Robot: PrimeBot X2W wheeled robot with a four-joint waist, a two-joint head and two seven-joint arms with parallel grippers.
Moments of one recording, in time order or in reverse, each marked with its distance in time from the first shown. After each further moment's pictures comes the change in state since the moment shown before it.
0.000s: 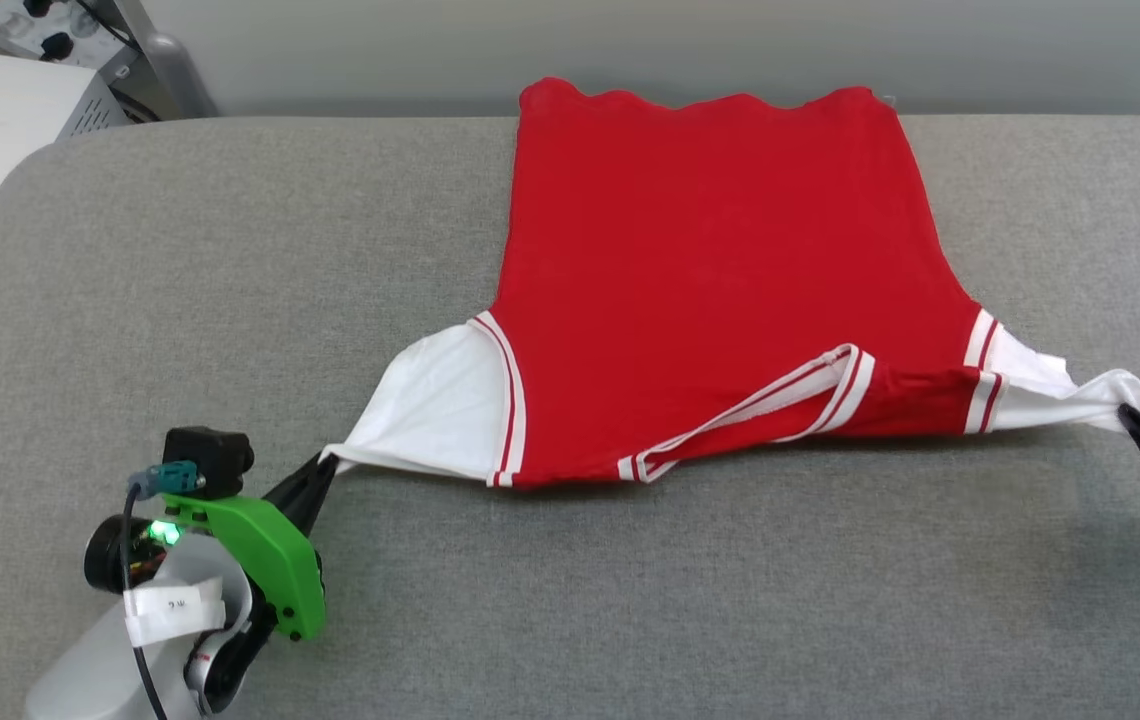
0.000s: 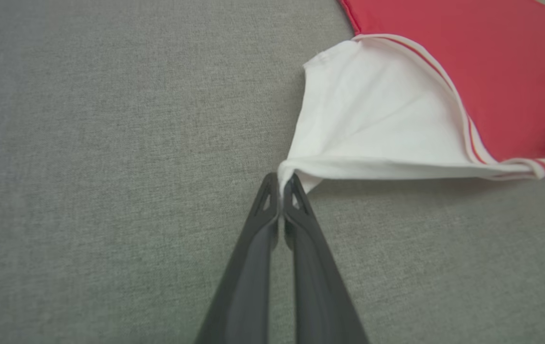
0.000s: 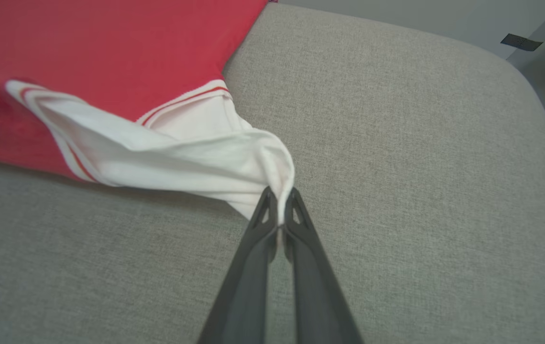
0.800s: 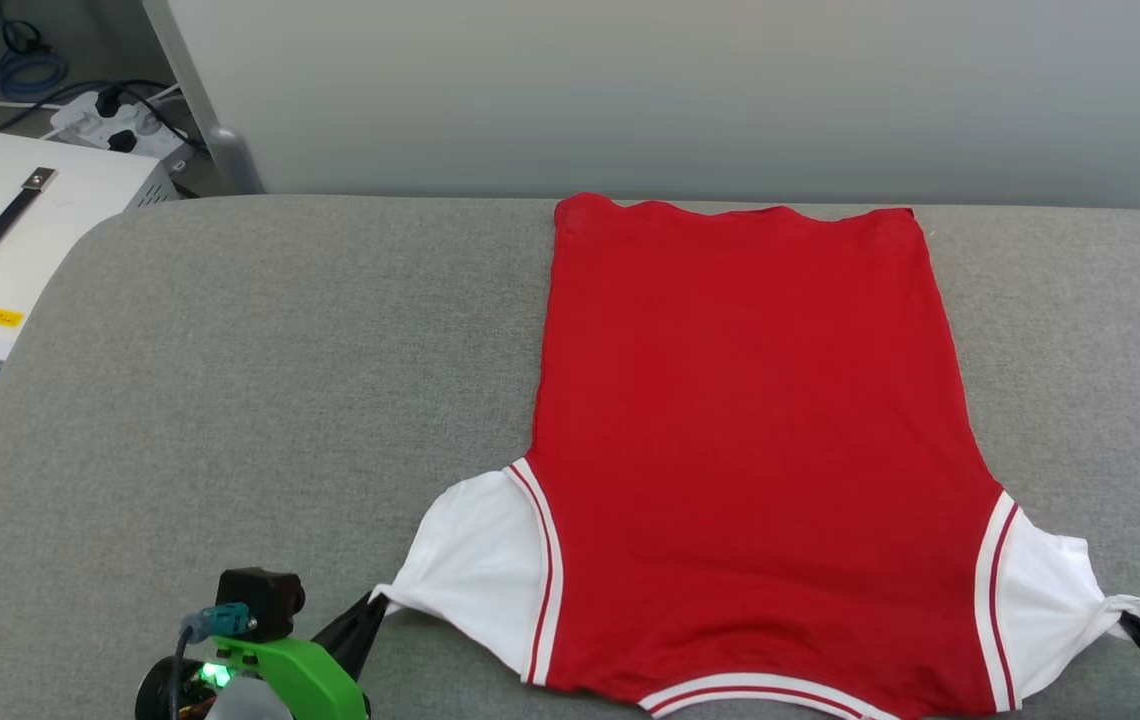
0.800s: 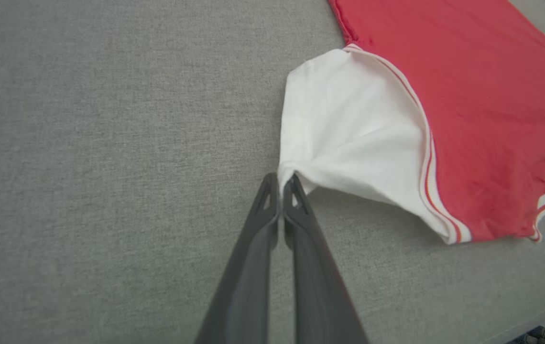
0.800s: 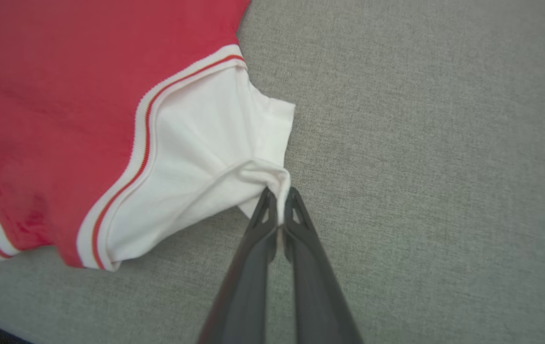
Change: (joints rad) left arm 0.264 0.032 -0.041 -0.239 -0.037 0.109 0.000; right arm 0.405 -0.041 -0.099 -0.177 0.005 0.000 0.022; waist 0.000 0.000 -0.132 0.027
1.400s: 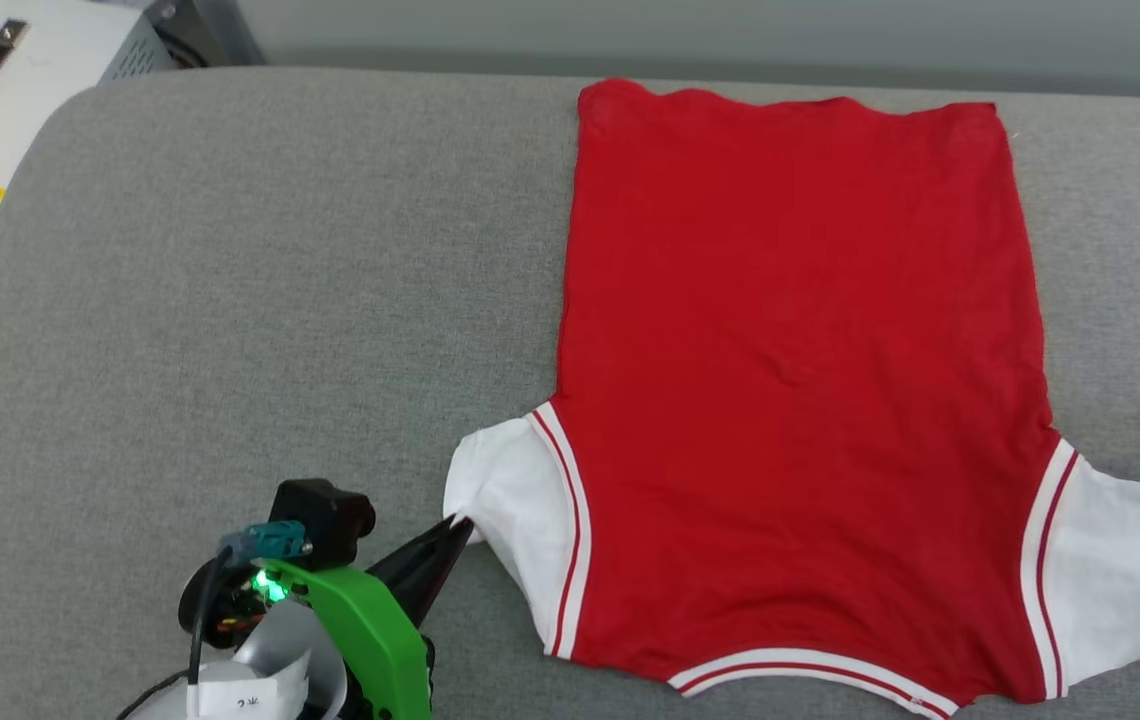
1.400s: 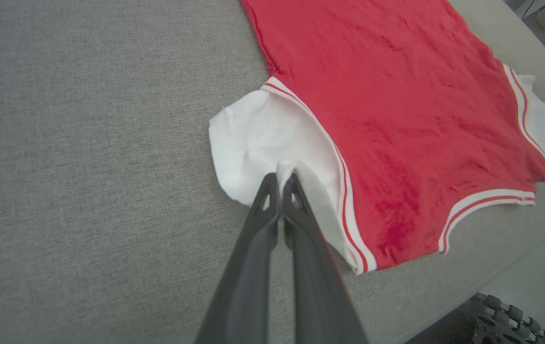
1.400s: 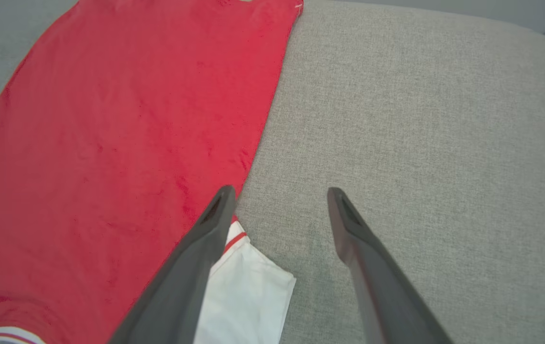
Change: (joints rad) left arm -0.055 0.103 -0.016 -0.477 0.014 0.127 0.232; right arm -0.220 0.026 -0.360 -0.279 0.045 0.000 0.533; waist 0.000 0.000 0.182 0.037
